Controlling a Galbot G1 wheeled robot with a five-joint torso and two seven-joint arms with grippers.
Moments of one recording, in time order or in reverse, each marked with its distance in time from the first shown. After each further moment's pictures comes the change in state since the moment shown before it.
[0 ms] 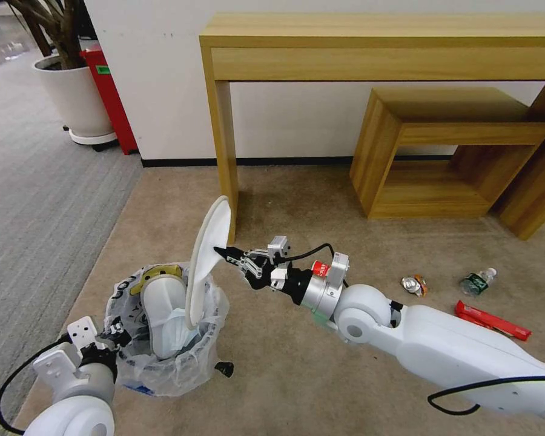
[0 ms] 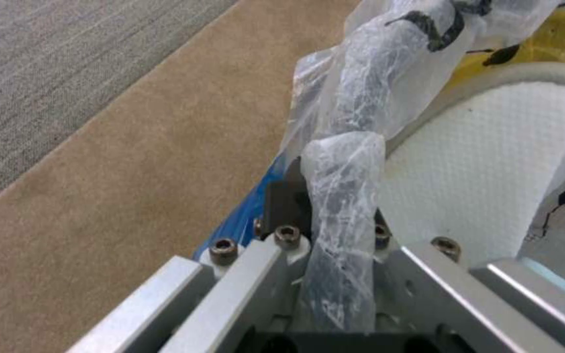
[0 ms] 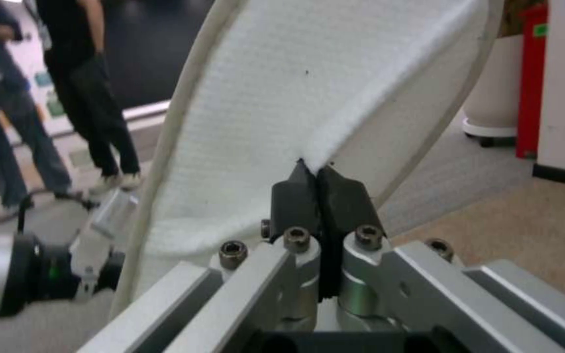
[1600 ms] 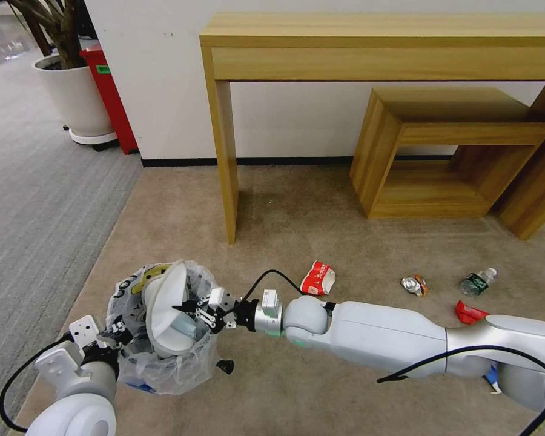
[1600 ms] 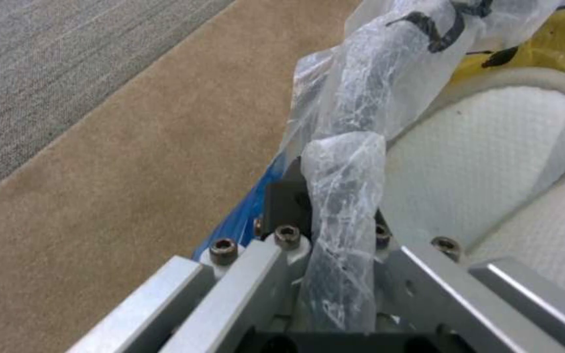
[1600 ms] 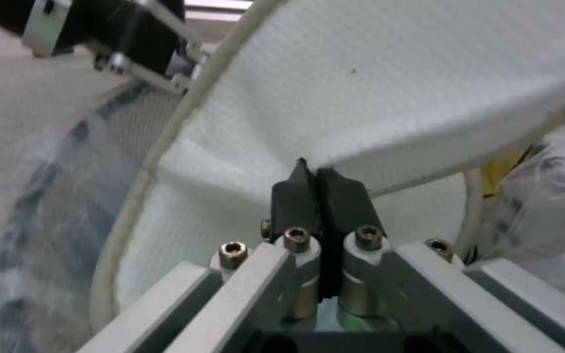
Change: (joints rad) left arm -0.019 -0.011 0.000 0.021 0.002 -0.005 0.006; right arm 0.146 0.291 -0.349 -0.376 -0.311 0.131 -0.030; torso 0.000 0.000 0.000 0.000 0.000
